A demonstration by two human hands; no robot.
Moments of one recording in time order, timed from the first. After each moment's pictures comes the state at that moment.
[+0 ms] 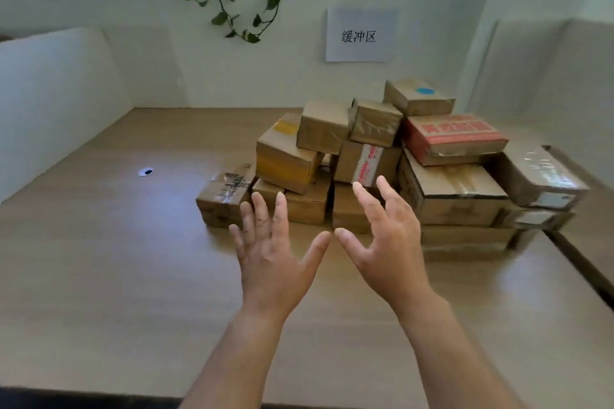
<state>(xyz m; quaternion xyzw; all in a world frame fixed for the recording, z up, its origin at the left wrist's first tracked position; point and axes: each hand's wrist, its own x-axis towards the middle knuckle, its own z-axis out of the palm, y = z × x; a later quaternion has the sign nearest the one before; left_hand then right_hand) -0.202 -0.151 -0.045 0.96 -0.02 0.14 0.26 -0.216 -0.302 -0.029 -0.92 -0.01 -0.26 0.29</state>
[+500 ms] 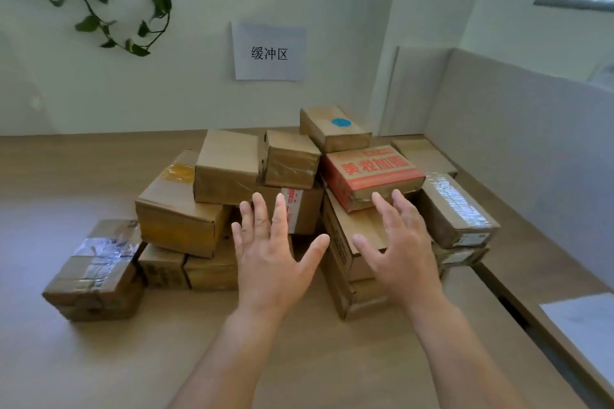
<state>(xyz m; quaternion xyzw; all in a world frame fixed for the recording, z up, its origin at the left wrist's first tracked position) -0.068 -0.277 -0.031 0.93 -0.16 0.11 0.30 -0.133 -0.439 -0.007 -0.93 0.15 -0.22 0.23</state>
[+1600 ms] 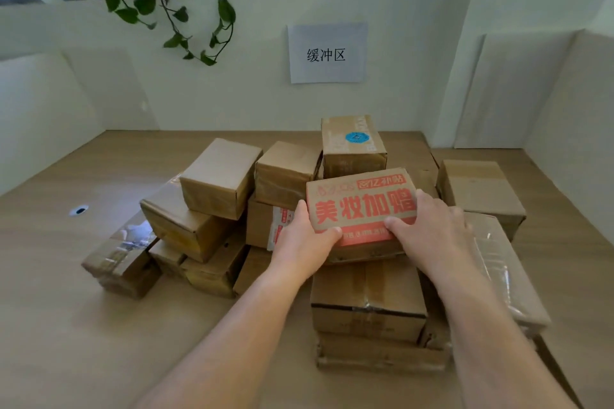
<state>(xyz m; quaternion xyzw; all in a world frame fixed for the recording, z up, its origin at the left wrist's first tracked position) -0.006 -0.425 -0.012 0.87 0.01 -0.05 0.49 -0.027 -0.603 0.012 -0.96 0.15 -0.09 0.24</state>
